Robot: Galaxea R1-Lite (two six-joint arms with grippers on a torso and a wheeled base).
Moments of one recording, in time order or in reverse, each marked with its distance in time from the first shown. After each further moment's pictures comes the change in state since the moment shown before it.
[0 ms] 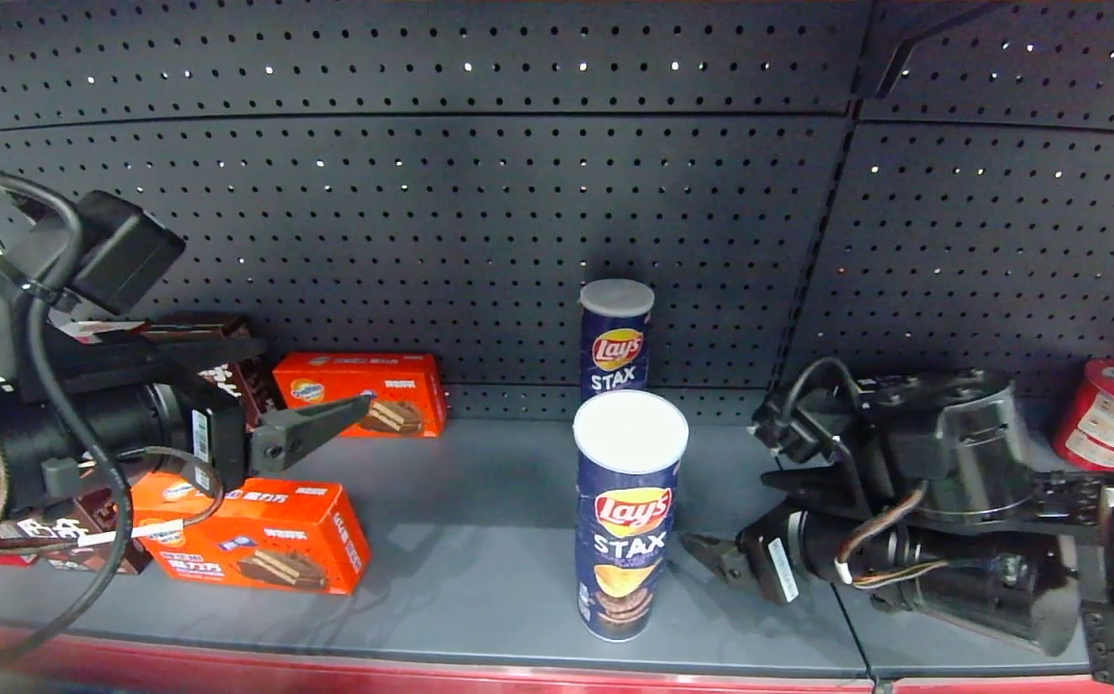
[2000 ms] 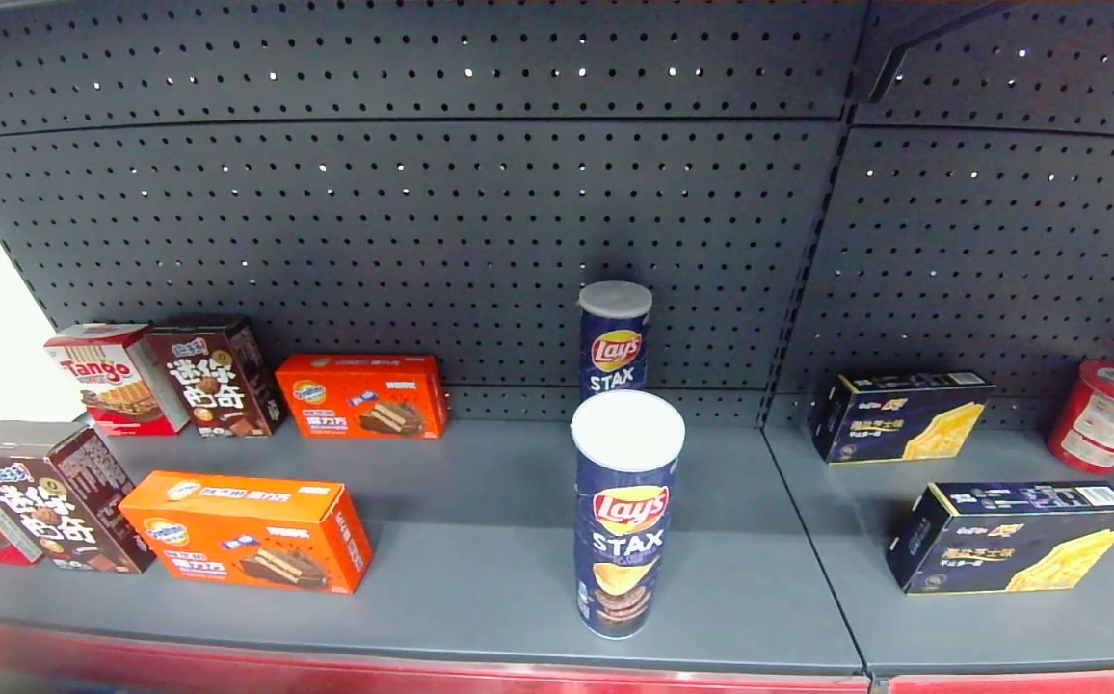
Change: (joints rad) left arm 0.273 -1.272 0.755 0.220 0.166 -0.106; right arm -0.672 -1.323 0.726 0.168 -0.111 0.013
